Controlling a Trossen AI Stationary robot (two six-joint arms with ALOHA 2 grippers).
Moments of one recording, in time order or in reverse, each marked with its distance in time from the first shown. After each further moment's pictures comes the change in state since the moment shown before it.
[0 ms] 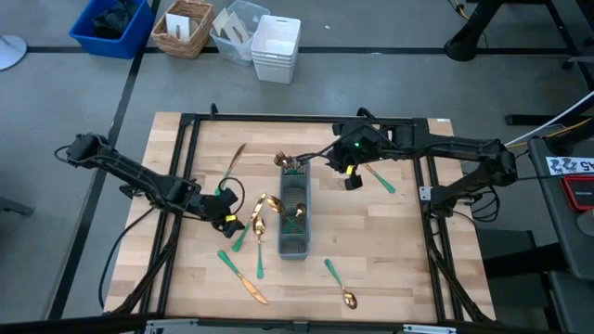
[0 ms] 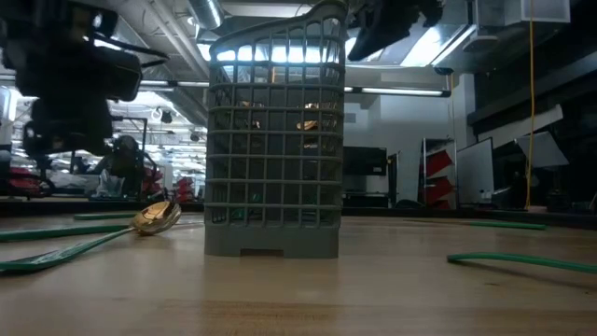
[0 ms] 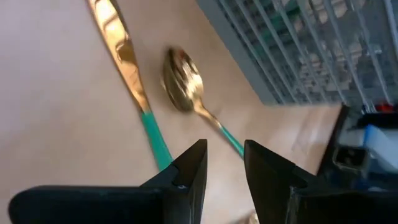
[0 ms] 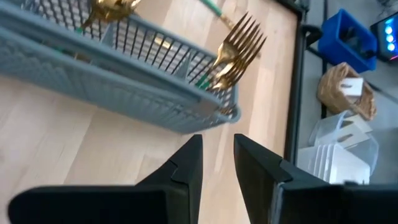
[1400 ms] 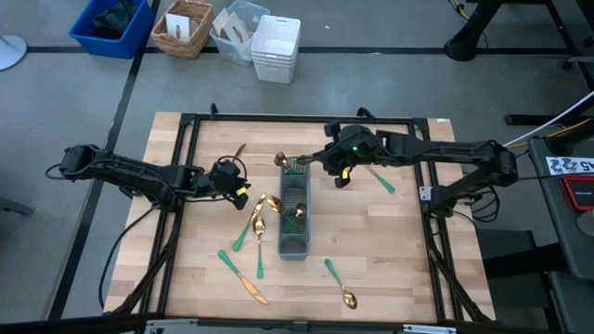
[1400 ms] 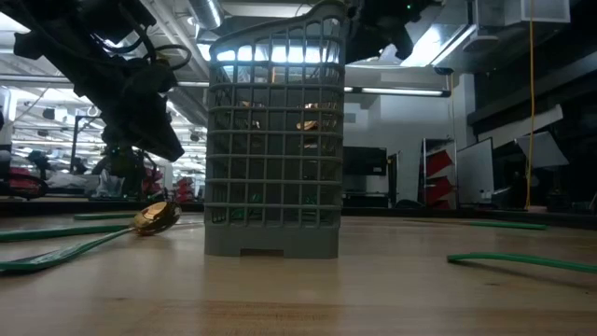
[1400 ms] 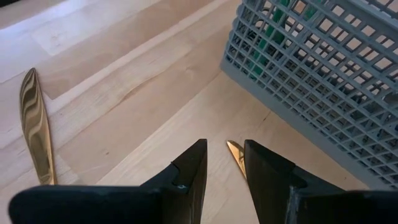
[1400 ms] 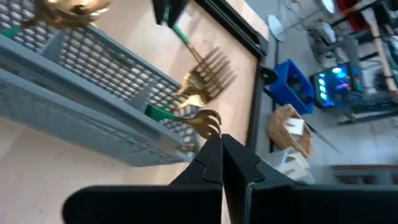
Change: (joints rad) left arm 0.322 0.000 0.000 -0.002 -0.343 0.561; right arm 0.000 0.000 -0.169 0.374 0.060 -0.200
